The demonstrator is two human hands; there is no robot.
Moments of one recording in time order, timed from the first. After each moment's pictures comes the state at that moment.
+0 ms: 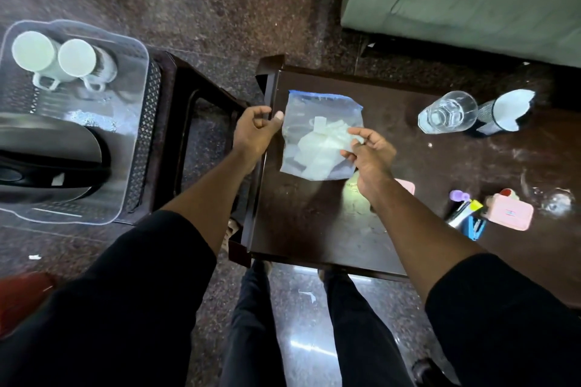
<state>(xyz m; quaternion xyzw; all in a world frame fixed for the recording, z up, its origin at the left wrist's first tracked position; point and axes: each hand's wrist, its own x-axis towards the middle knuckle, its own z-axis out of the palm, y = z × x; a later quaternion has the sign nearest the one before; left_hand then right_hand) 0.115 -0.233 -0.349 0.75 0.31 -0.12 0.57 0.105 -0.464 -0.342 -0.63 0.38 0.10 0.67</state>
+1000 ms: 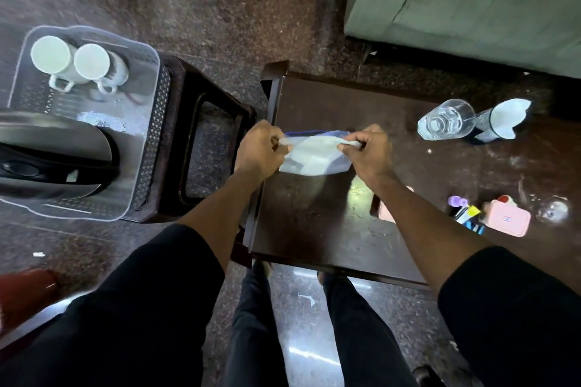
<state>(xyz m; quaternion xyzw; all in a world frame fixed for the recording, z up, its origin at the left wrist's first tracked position) 0.088 -0.237 -0.317 0.92 0.12 -0.13 0.36 0.116 -0.479 -0.325 -0.89 0.10 0.13 0.43</state>
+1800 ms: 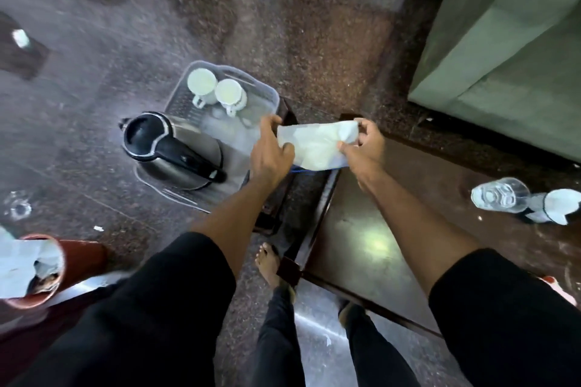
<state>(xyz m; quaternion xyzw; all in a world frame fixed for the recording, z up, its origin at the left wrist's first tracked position) 0.072 -0.106 -0.201 0.85 0.31 -0.02 0.43 0.153 -0.284 -0.225 -0.81 0.11 0.16 0.55</state>
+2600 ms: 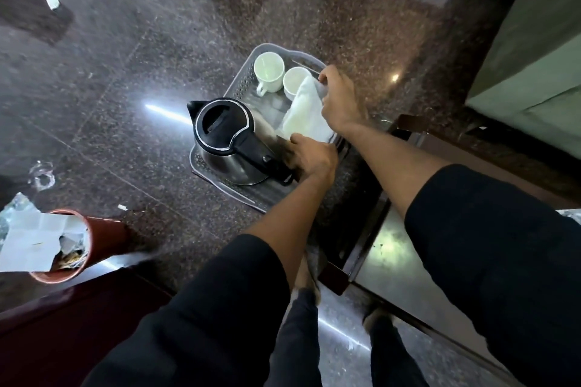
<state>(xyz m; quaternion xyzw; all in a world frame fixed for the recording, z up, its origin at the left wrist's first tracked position) 0.072 -0.051 -0.223 0.75 0.55 -0.11 0.35 0.181 -0.065 -0.230 -0.93 -0.22 0.13 0.25</state>
